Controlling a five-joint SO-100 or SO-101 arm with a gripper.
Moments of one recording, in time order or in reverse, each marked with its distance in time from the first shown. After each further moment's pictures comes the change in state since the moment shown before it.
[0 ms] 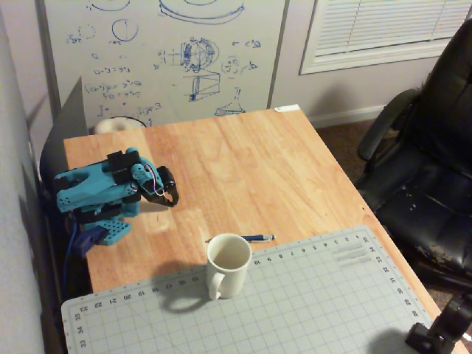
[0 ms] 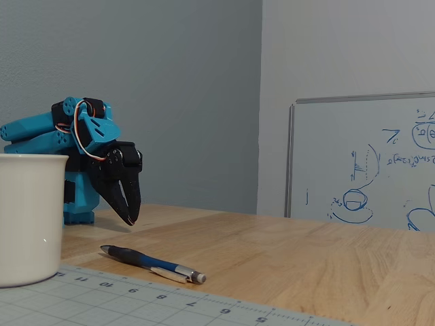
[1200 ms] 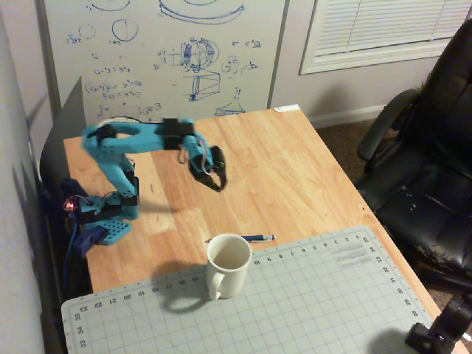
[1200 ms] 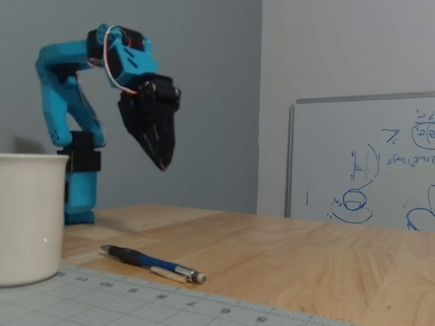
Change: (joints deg) arm 13.9 -77.6 -63.5 -10.6 0.0
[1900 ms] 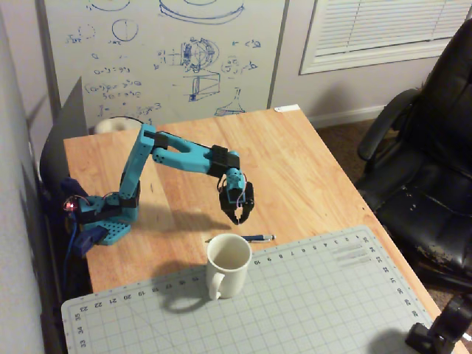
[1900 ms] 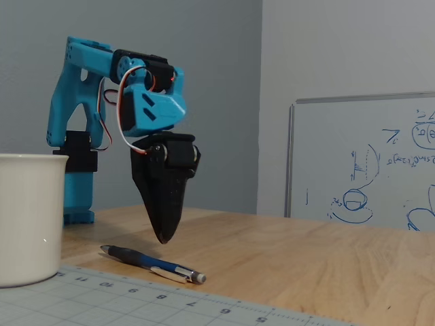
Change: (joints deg) arm 6.3 -40.7 -25.8 -1.1 0.0
